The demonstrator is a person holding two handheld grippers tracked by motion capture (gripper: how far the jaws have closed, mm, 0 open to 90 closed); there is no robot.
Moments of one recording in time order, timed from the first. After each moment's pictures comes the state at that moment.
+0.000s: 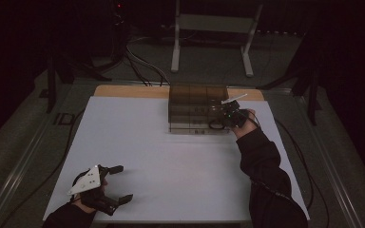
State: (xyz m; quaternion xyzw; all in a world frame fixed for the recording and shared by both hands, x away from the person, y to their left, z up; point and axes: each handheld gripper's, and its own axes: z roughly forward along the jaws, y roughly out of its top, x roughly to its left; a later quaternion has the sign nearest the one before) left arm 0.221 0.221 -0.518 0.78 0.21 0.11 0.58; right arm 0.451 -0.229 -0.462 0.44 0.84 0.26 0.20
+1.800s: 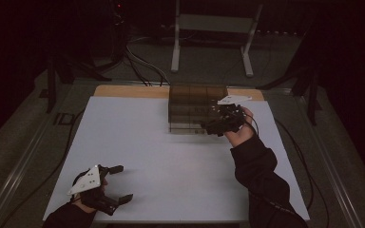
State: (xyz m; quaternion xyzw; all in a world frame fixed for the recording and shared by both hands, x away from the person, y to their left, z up) left arm 0.221 0.221 -0.517 0.78 0.21 0.11 0.58; right arm 0.395 -0.198 -0.412 0.37 0.81 0.41 0.18
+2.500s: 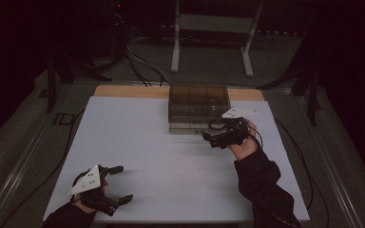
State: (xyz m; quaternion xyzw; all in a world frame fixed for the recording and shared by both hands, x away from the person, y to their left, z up) left arm 0.221 0.221 -0.517 0.78 0.21 0.11 0.58; right arm 0.364 -0.210 -0.431 0.36 0.81 0.43 0.17
